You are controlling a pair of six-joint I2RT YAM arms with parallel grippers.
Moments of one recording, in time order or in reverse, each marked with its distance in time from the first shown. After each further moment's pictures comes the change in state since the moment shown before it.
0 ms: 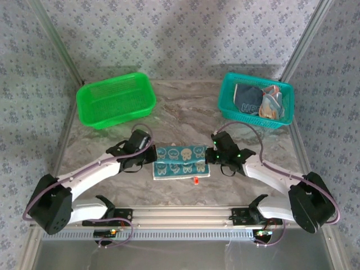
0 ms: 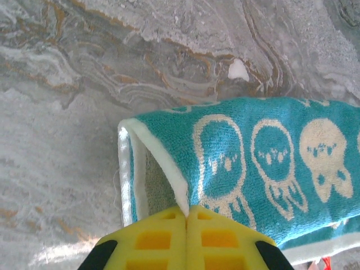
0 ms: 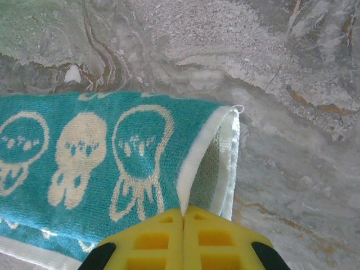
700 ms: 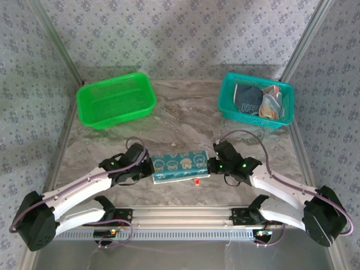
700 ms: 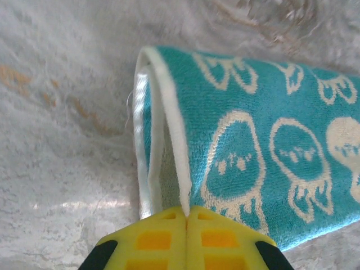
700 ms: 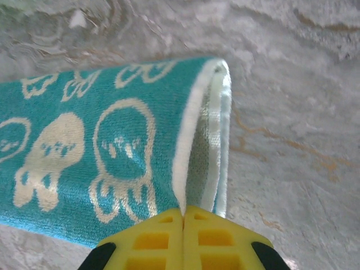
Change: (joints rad) left arm -0.115 -0.198 -0.139 -0.106 -0.003 -0.228; right arm 0.085 -0.161 -0.089 -0.112 0.009 0.076
